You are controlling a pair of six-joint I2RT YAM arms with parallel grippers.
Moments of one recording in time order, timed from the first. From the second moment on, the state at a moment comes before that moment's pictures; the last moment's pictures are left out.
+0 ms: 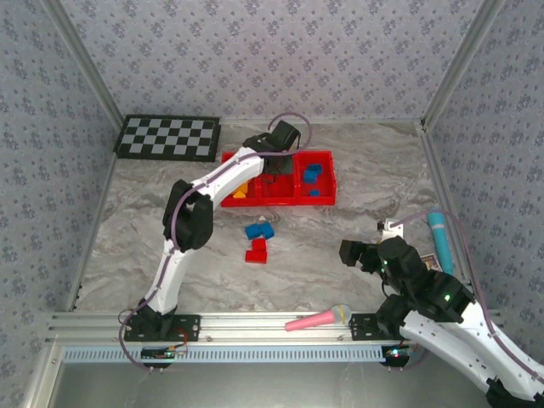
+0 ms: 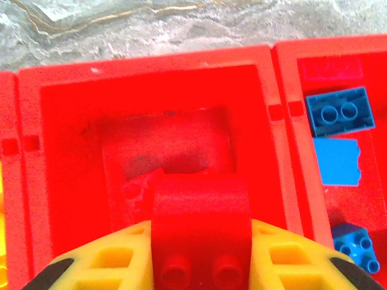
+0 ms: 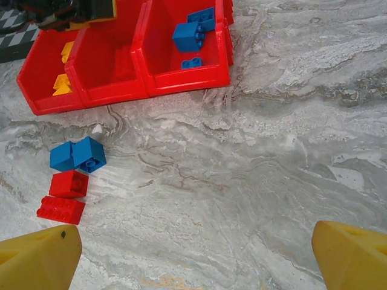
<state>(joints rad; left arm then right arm) -0.69 2.28 2.09 -0.81 -0.21 -0.53 0.80 0.38 0.65 -0.93 0.35 0.67</state>
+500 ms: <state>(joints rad) -0.68 2.31 2.10 -0.81 -0.23 -0.52 0.77 0.39 0.65 -0.94 0.32 0.66</state>
